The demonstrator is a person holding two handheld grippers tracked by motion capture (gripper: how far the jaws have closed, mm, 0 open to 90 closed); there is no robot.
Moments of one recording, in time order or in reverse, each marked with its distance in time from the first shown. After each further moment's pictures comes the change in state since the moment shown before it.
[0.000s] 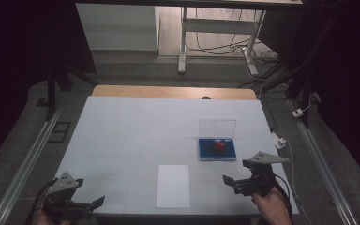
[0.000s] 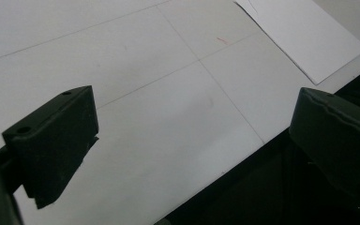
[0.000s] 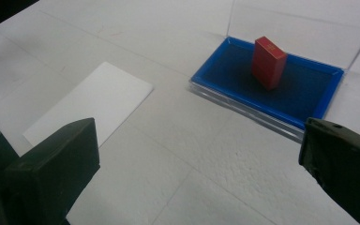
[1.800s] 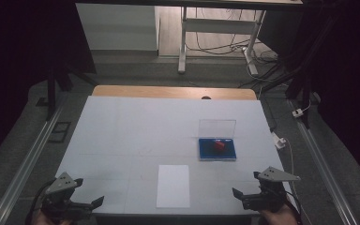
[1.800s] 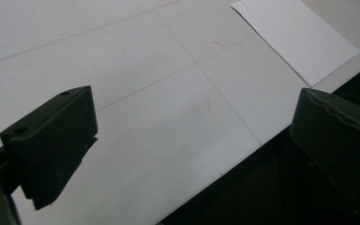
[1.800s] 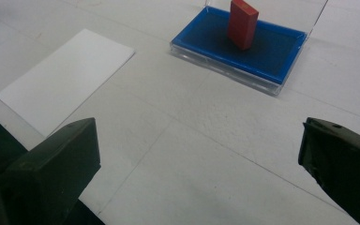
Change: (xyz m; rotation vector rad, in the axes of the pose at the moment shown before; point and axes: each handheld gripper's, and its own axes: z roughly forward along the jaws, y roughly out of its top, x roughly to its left) left arm 0.001 -0.001 -0.001 -0.016 -0.015 0.007; right arm 0.005 -0.036 -0.027 0.014 -0.102 -0.040
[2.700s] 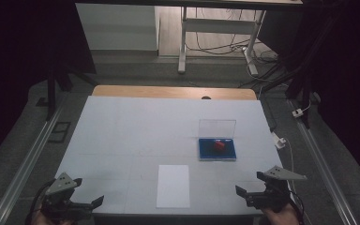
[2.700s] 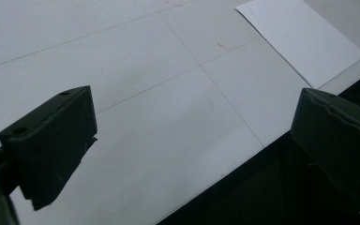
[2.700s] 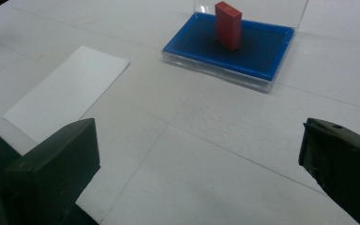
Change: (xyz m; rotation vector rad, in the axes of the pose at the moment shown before) left arm -0.002 0.000 -0.002 -0.007 0.027 -0.009; right arm -0.011 -0.003 -0.004 -0.027 0.017 0.094
